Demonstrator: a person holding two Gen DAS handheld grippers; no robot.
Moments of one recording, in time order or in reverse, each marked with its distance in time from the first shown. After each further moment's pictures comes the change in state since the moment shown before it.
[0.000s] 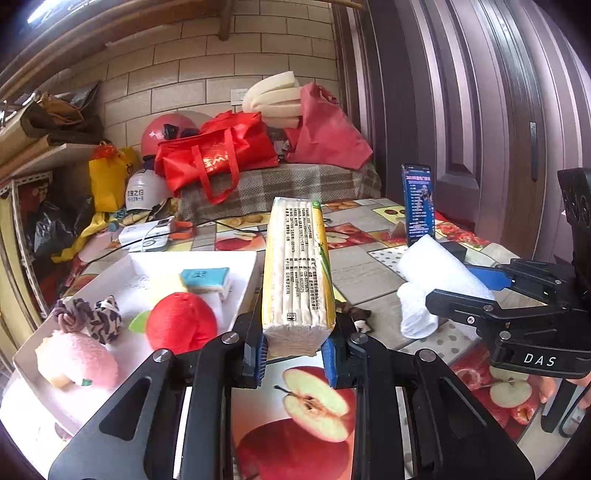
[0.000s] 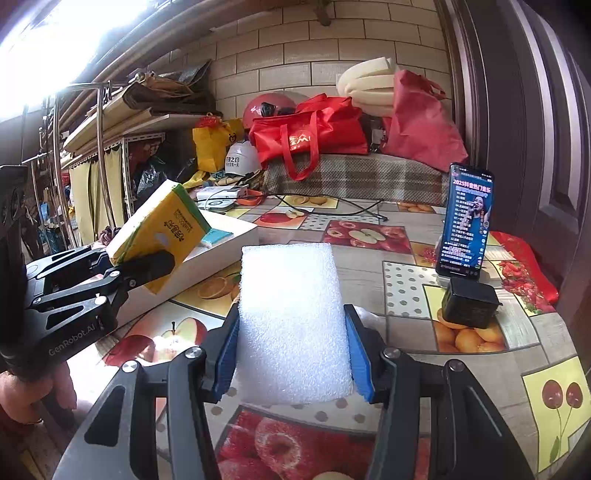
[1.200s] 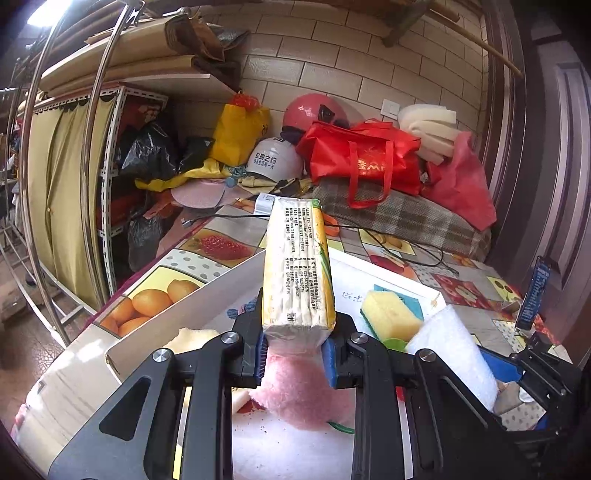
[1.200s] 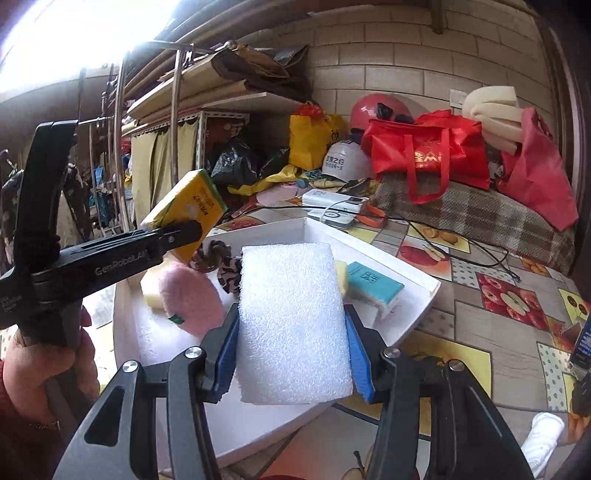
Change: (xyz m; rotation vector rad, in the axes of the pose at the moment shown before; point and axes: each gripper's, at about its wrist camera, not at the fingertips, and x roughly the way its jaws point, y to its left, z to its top) left arm 0.005 0.195 -0.017 -0.398 0.002 0.234; right arm 0.094 0.173 0.038 -0.263 0.033 0.227
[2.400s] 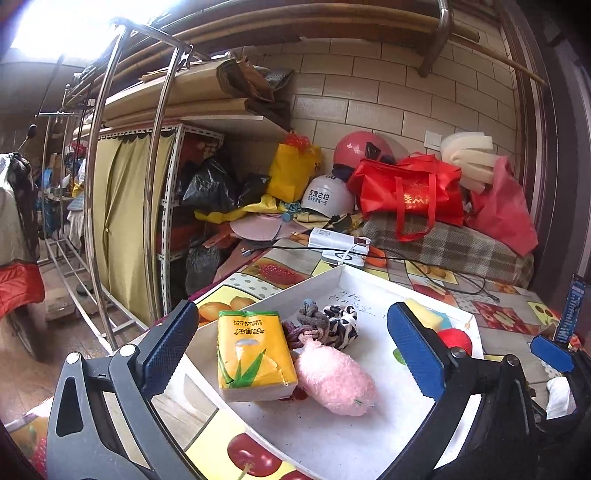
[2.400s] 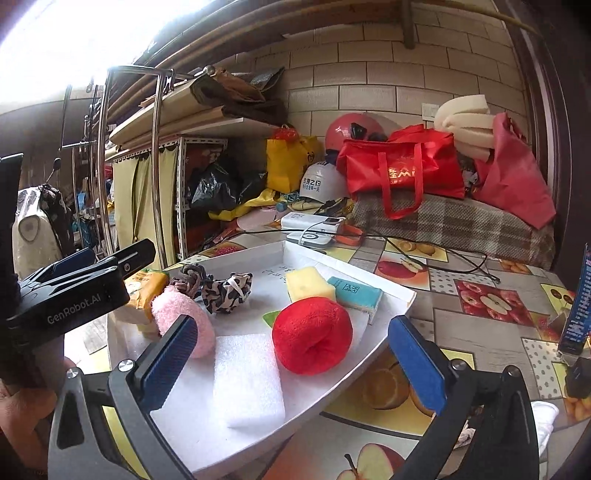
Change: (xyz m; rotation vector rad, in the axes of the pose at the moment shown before) left arm -0.046 -0.005 -0.017 -0.012 -0.160 0.237; right arm -0.024 -0.023 -0.006 0.144 -0.139 -0.102
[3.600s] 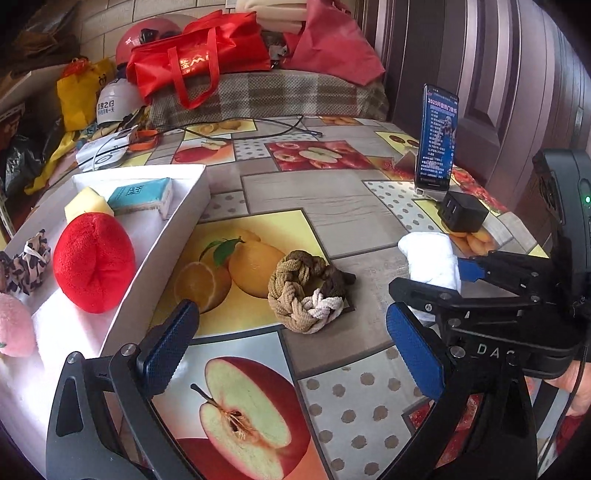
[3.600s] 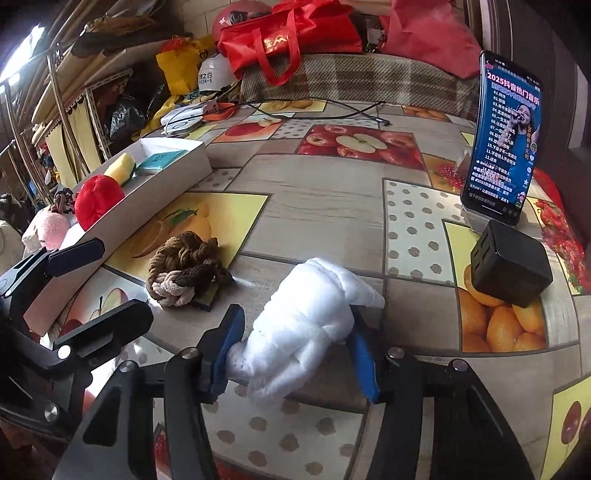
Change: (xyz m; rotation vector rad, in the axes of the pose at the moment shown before) left arm 0.015 -0.250 -0.075 0.404 0.524 -0.478; right arm -0.030 -0.195 -0.067 0.247 0.463 -0.102
